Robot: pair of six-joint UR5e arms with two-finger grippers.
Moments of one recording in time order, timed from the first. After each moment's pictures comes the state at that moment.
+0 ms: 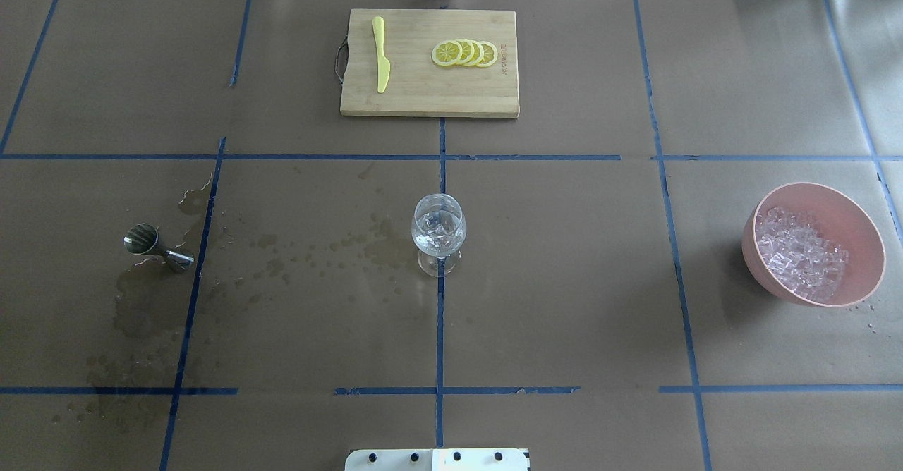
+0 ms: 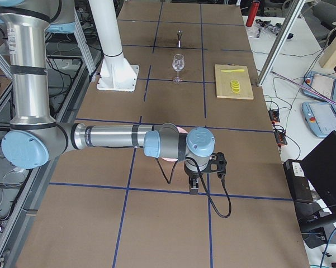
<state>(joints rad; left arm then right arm) -1.58 -1.50 -1.68 -1.56 -2.38 0.01 1.62 -1.57 1.64 -1.66 2.39 -0.06</state>
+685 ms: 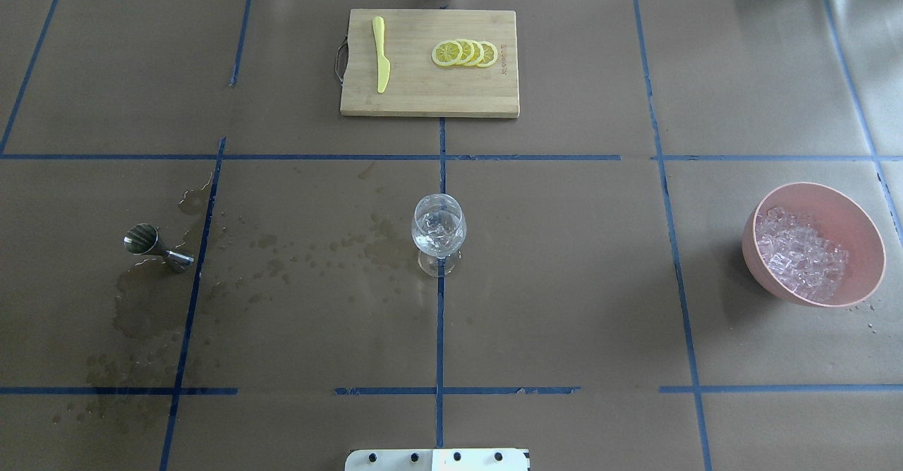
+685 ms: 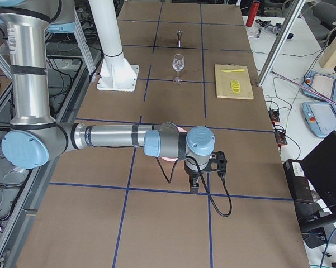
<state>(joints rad) -1.58 -1.50 -1.68 -1.56 -2.38 0.01 1.62 -1.57 1.64 -1.66 2.39 -0.06</state>
